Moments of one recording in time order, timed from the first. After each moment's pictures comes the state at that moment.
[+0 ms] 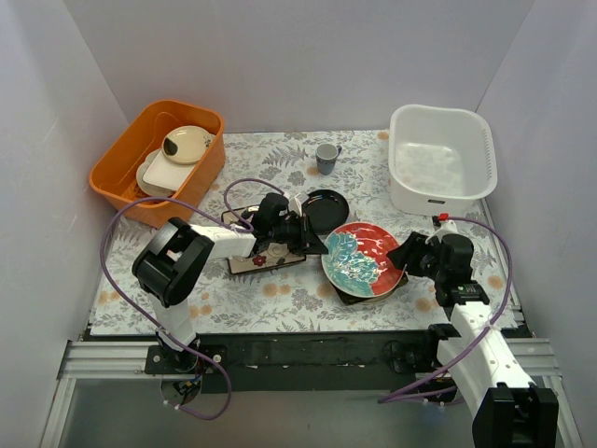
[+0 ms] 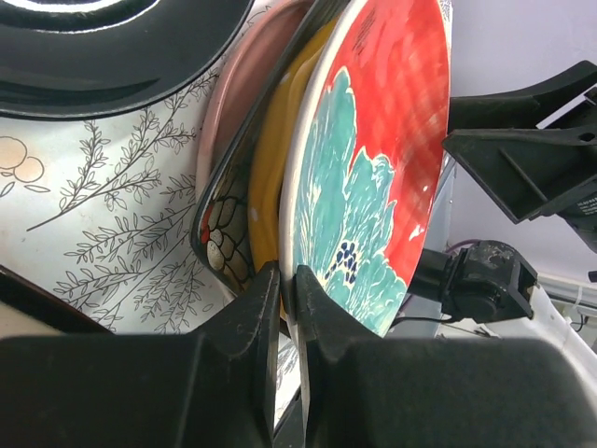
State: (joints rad) left arm -0.65 1.81 0.90 0.30 0.61 -0.85; right arm 0.05 0.71 0.29 -0.13 -0.33 0.42
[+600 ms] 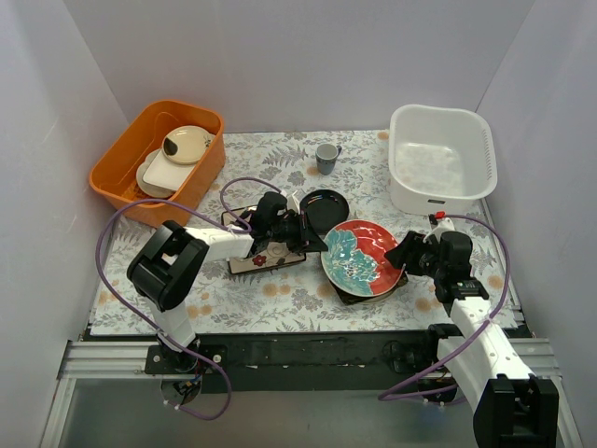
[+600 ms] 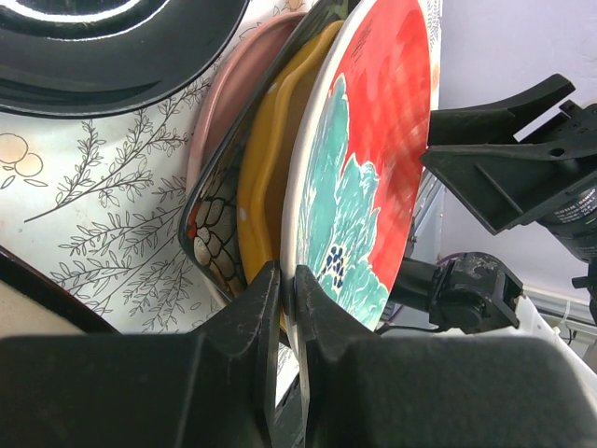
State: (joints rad) left arm -0.65 1.77 0.89 0.29 0.58 -0.88; right arm 0.05 0.77 0.31 -0.12 -0.37 0.39
